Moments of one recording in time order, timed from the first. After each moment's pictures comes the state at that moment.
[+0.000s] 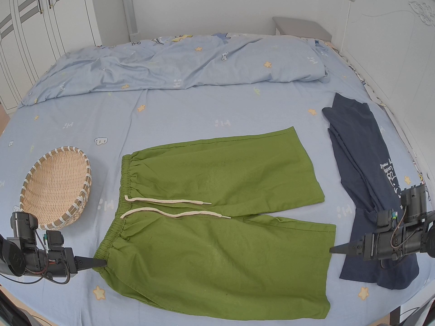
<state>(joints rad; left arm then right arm) 0.34 1.71 -0.23 -0.49 -0.98 -0.08 0.08 1.57 -0.37 -0.34 0.57 0.24</state>
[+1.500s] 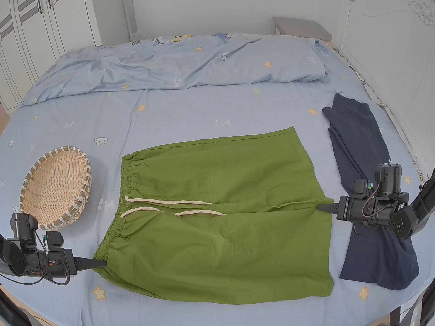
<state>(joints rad) 0.36 1.72 -0.23 -0.49 -0.99 -0.04 0.10 1.94 -0.58 -0.79 0.56 0.33</state>
